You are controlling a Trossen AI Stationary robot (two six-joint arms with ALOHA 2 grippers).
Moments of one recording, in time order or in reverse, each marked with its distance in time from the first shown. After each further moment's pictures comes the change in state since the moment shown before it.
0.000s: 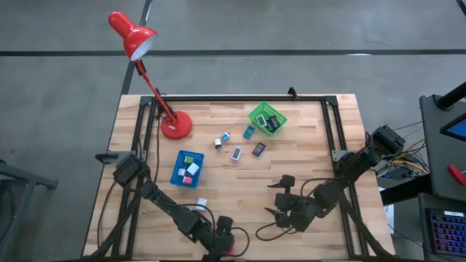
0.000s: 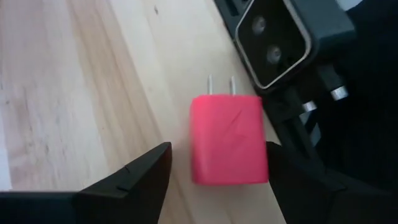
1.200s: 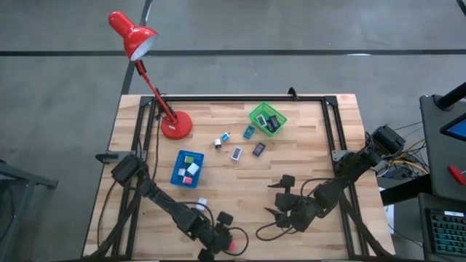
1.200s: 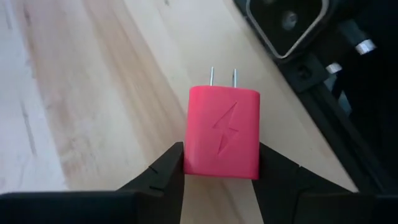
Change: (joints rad) left arm 0.017 -0.018 -0.034 -0.051 -0.036 0.163; right arm 0.000 -0.001 -0.001 0.003 0.002 0.000
